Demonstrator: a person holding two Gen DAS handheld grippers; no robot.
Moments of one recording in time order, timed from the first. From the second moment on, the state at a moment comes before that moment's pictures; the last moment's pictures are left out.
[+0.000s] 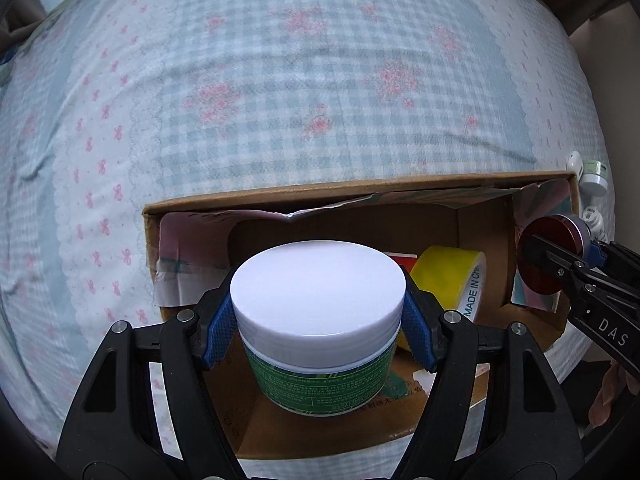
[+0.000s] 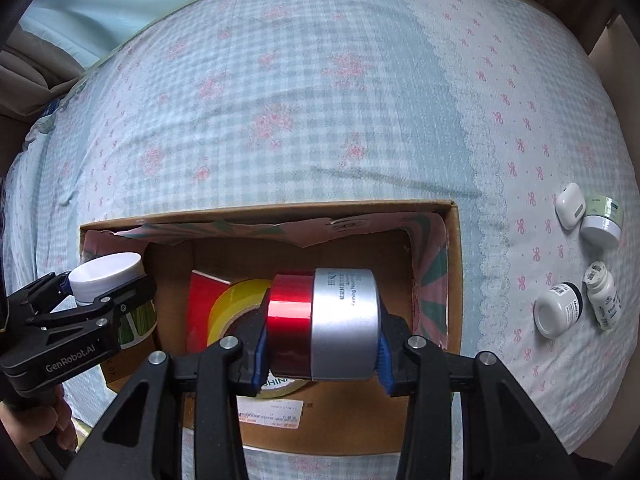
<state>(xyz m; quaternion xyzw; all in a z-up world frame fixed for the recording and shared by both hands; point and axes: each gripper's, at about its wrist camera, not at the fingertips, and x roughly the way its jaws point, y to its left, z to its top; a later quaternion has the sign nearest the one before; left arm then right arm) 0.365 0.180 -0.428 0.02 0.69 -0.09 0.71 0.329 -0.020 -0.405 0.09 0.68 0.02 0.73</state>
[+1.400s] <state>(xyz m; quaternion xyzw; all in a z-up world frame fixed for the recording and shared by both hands) 0.267 0.191 -0.289 0.06 0.61 -0.12 0.78 0.265 -0.001 -0.279 0.07 0.63 0.05 0.77</state>
